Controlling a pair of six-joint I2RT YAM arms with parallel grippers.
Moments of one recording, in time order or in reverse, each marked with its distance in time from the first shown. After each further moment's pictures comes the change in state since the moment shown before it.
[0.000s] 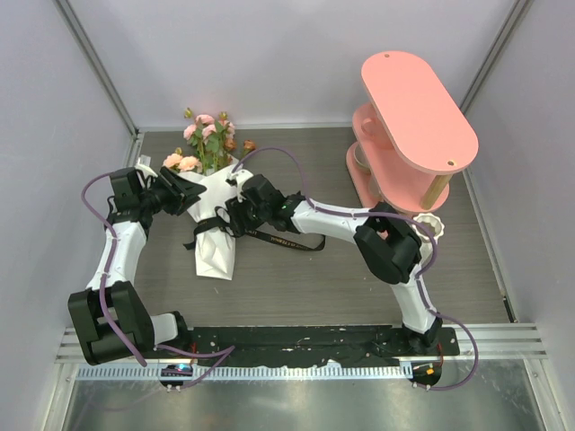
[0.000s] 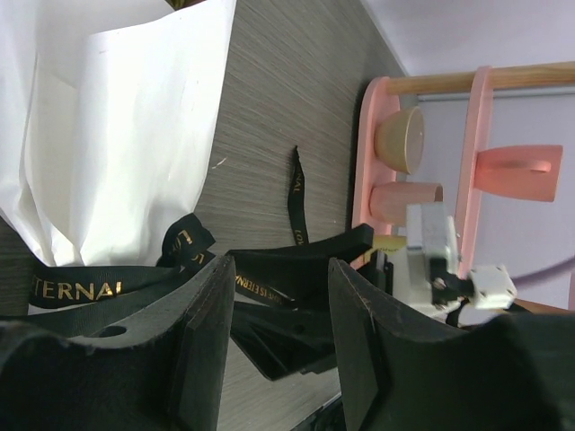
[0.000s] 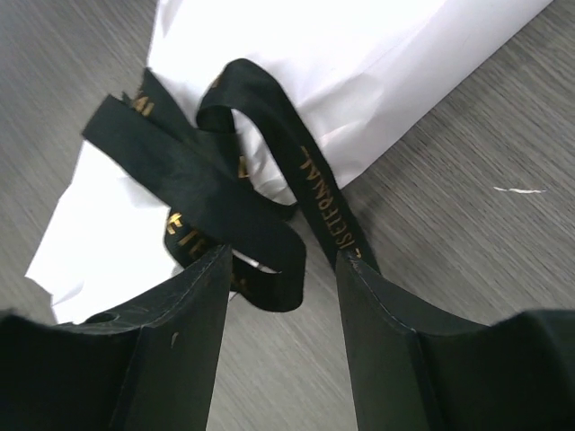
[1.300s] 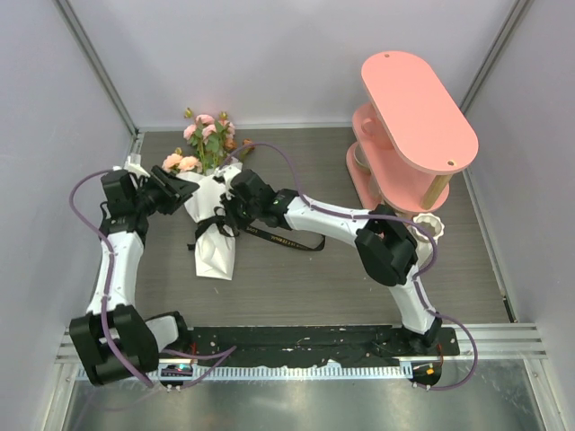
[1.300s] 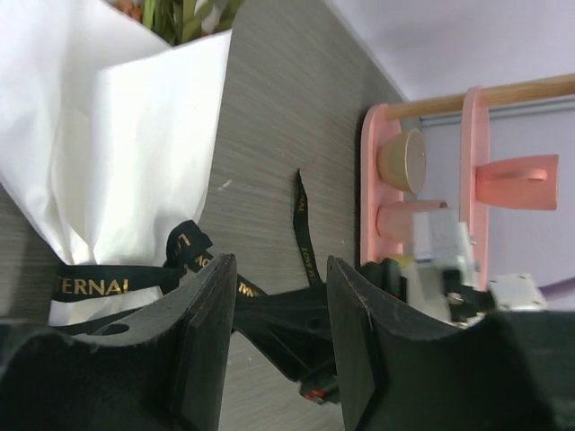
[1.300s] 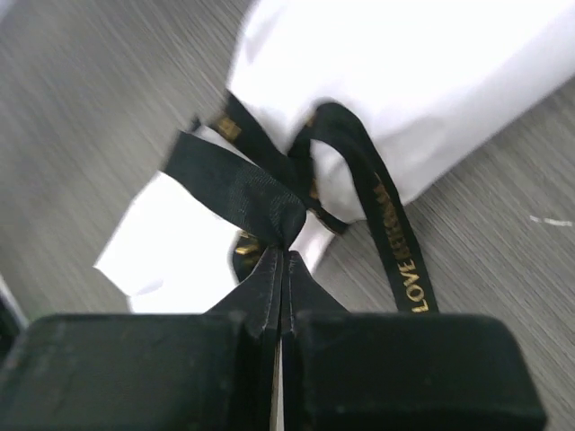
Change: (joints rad) left arm 0.011 -0.077 -0.008 -0.006 -0.038 0.017; right arm 0.024 0.051 0.147 -0.136 -0.029 -0.029
